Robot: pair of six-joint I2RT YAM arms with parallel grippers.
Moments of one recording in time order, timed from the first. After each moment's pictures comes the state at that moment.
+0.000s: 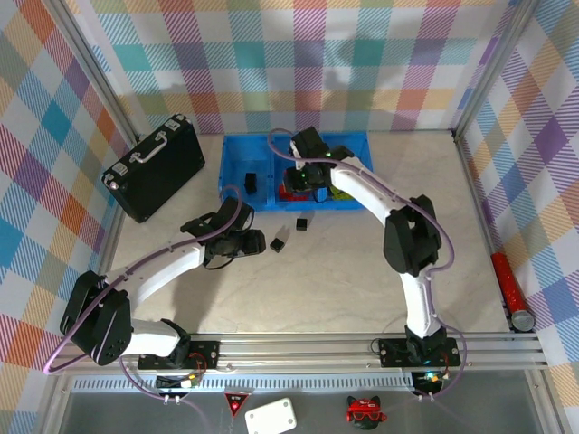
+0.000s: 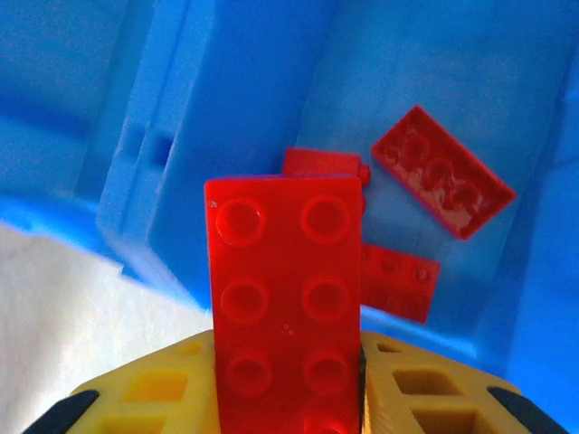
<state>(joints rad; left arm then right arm) -0.58 1.33 0.88 -0.60 0.01 -0.67 0.61 2.13 1.92 -0.79 -0.09 0.34</state>
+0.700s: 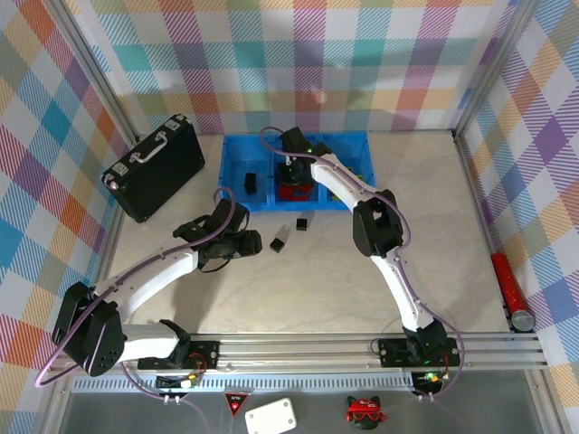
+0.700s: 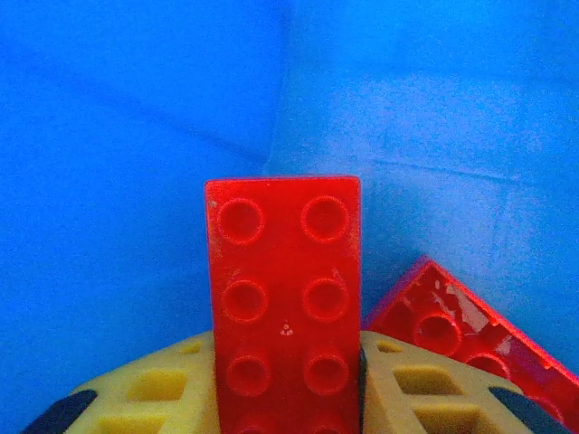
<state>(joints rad) -0.57 1.26 0.87 -0.63 -0.01 -0.67 0.57 2.53 2.36 -0.85 -0.06 0.41</state>
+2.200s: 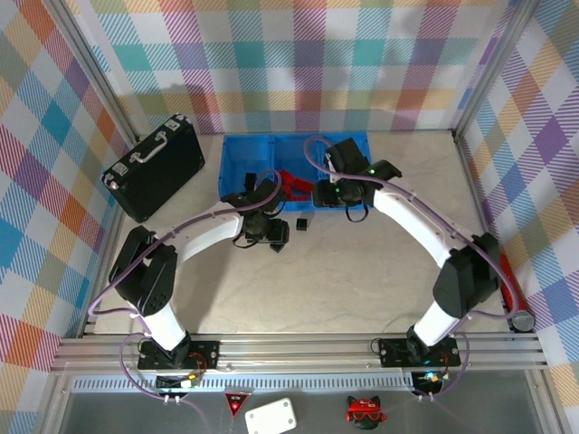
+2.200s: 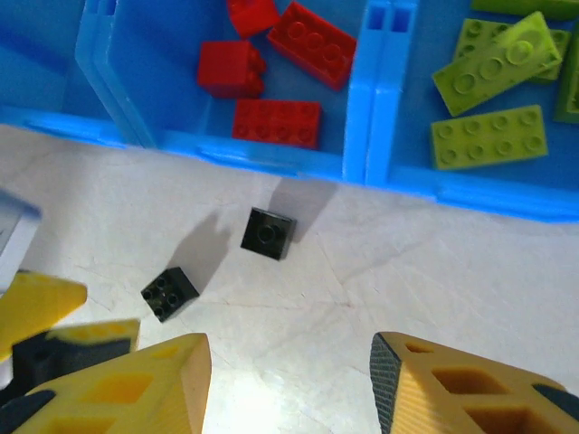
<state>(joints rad) -0.66 1.72 1.24 -0.73 0.00 -0.55 0.58 1.60 1.48 -0.86 -0.02 0.39</state>
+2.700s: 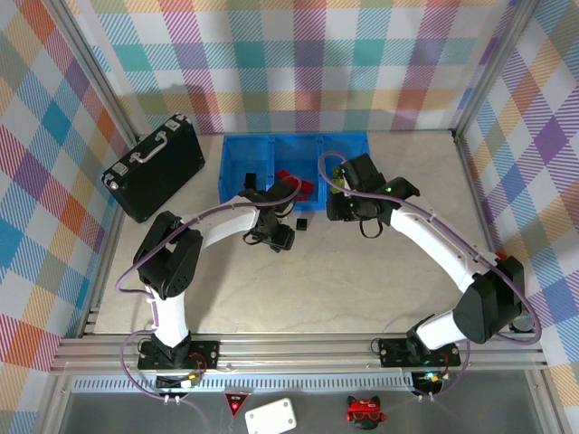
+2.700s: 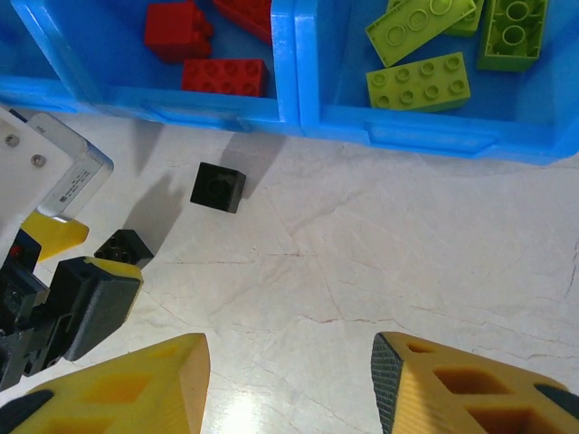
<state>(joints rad) -0.66 1.89 1.33 -0.78 0.00 -0.26 0.58 1.45 1.31 -0.86 0.04 0.39</state>
